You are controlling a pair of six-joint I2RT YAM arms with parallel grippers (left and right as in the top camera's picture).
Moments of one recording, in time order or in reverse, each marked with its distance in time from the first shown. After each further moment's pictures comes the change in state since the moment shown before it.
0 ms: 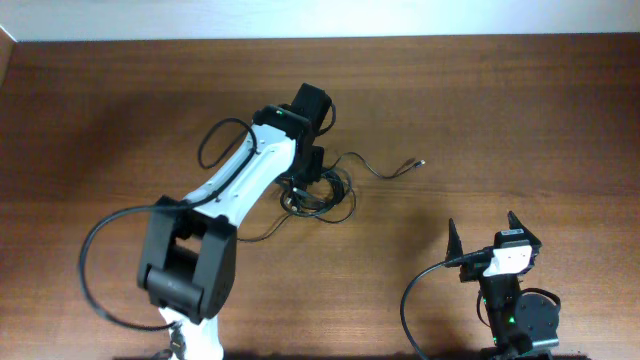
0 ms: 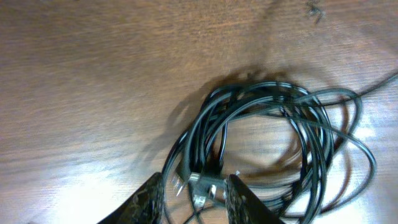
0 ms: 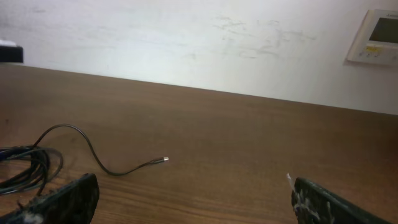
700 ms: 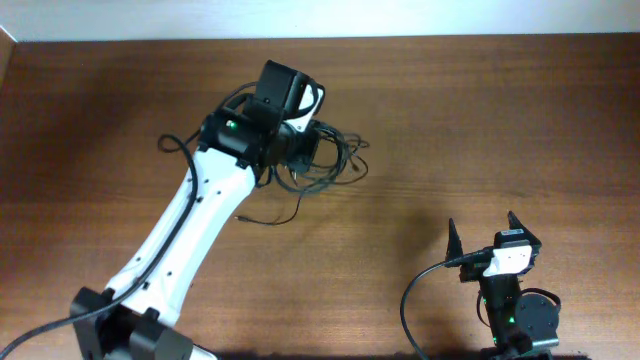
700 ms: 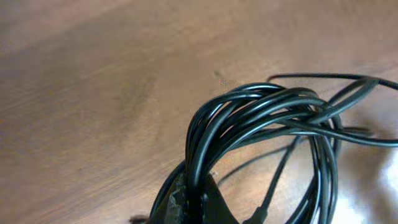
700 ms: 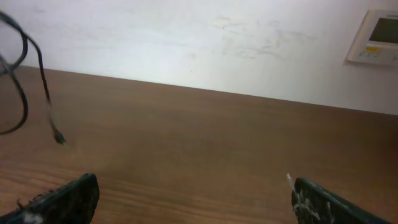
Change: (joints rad) left arm 0.005 -0.338 0.034 -0.019 0.097 0.295; right arm 0.000 0.000 0.000 0.000 0.000 -0.001
